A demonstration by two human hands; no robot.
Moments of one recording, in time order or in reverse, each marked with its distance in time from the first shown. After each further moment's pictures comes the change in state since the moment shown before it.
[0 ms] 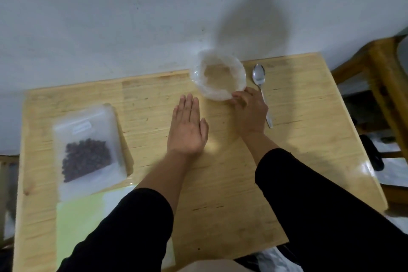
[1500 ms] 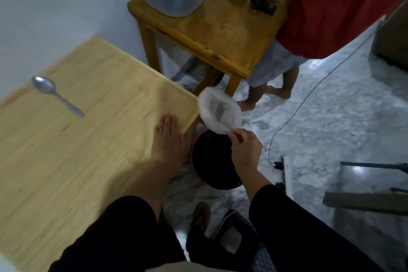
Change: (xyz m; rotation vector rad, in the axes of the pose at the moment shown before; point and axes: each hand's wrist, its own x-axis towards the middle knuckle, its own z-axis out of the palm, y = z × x) left_hand -0.141 0.283 0.125 0.117 -0.376 0.606; right_hand -0.276 0.243 -0.250 0.049 0.494 0.771
